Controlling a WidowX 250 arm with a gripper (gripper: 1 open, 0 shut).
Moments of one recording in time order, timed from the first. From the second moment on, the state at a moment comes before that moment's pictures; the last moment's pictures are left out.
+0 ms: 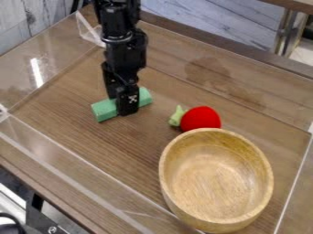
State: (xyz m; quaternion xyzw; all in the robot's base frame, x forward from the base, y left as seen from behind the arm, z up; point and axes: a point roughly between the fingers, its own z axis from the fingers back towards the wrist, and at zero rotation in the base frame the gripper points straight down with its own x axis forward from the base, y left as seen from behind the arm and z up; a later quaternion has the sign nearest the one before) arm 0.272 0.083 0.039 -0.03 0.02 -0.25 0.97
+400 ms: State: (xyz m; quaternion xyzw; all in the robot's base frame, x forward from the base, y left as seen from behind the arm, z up) arm 0.284 0.085 0.035 -0.02 0.01 -0.21 0.98
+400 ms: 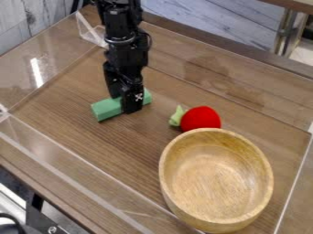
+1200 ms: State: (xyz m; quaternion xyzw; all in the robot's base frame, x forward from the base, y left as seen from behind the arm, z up) arm 0.290 0.073 0.020 -0.03 0.01 -0.17 0.98
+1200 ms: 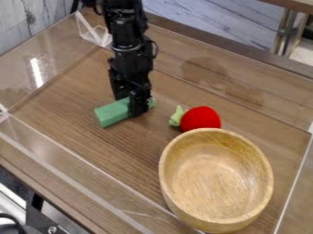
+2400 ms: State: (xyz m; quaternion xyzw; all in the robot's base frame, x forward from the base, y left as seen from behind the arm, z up) arm 0.274 0.033 0.091 -0.04 -0.02 -0.09 1.00
